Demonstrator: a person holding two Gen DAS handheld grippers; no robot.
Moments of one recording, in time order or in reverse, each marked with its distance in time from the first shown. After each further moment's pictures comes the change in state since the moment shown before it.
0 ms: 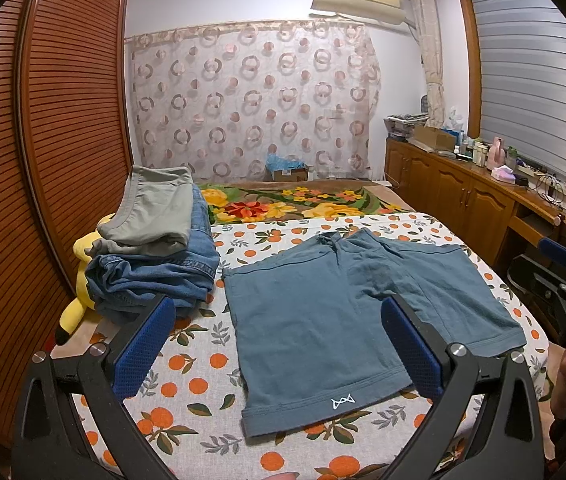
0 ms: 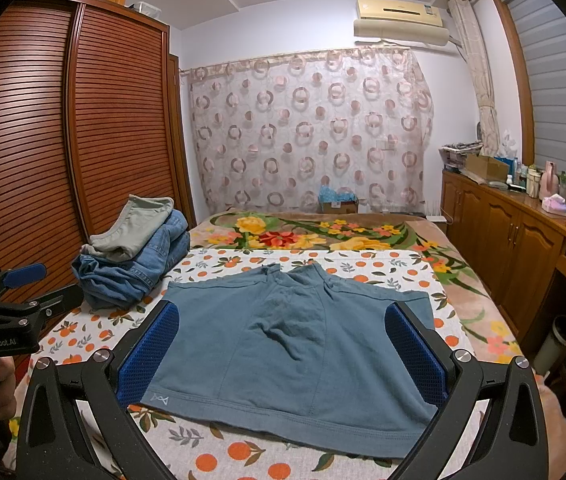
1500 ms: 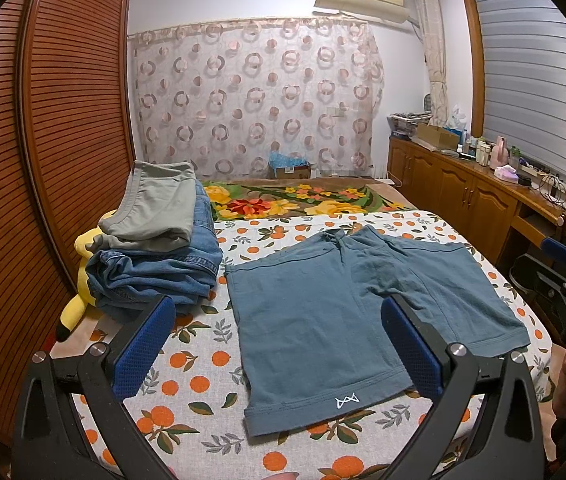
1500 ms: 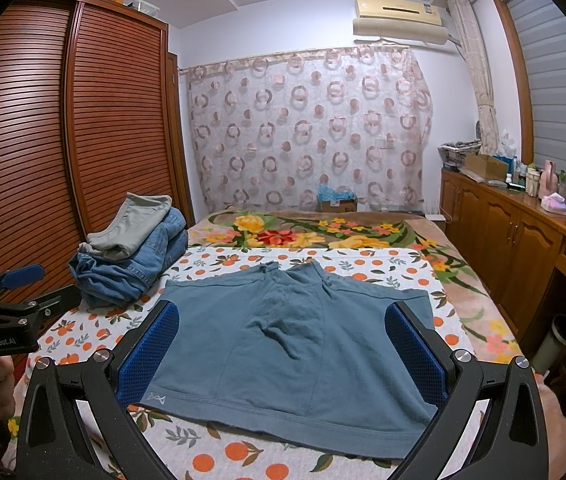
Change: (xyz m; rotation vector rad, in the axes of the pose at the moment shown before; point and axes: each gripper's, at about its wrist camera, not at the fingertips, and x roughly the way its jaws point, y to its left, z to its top) left arm 0.001 0.000 0.000 0.000 0.006 0.001; right arm -0.002 -0.004 0.001 0.001 0.002 -0.002
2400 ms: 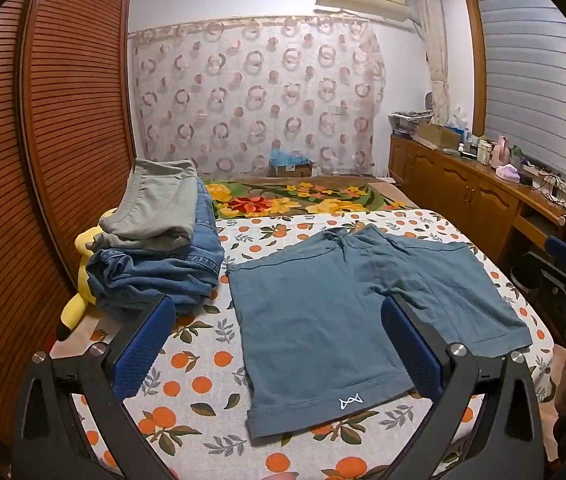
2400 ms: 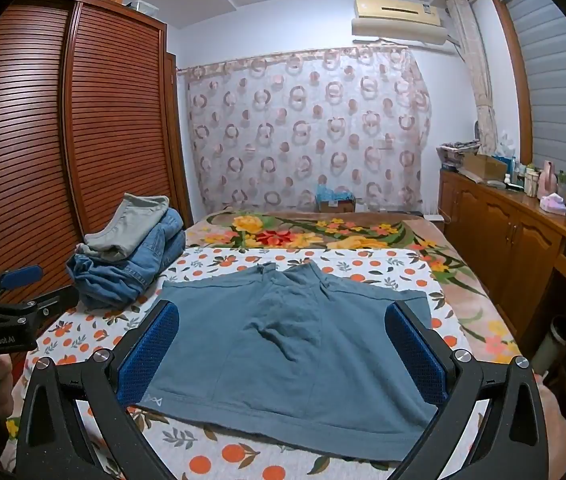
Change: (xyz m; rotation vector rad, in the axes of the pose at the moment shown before) left arm -0.001 0.000 0.000 0.004 0.003 -0.001; right arm -0.003 0.001 -0.002 -0.002 -0.002 -0.003
